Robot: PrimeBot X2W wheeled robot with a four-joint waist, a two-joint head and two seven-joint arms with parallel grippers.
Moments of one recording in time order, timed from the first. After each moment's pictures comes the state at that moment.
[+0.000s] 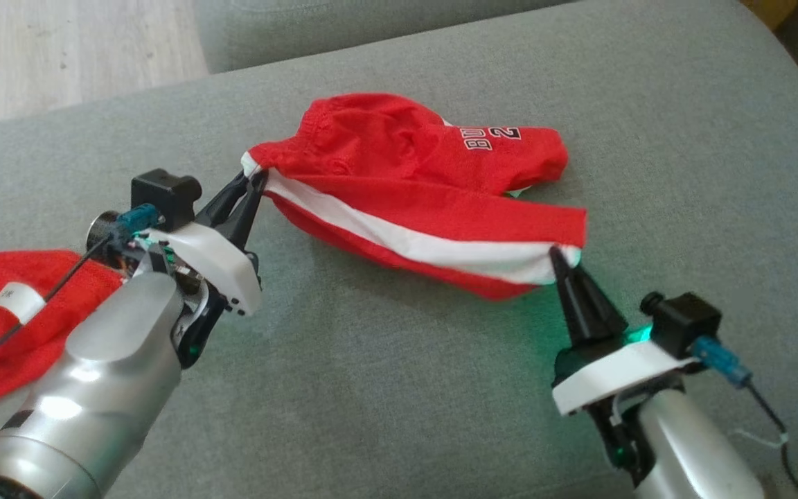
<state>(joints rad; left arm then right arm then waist) -0.81 0.31 -0.95 0.83 -0.85 -0.13 -0.17 -0.19 -0.07 0.31 0.37 0.33 0.12 -0.22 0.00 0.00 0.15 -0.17</state>
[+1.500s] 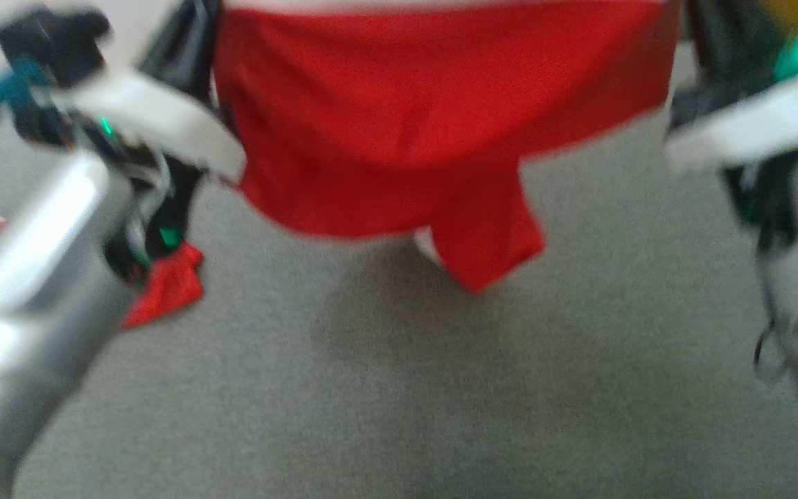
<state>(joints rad) -0.90 0.48 -0.76 0.18 -1.00 0.20 0.03 -0.69 -0.29 0.26 0.11 0.25 0.12 -0.01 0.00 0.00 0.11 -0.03</state>
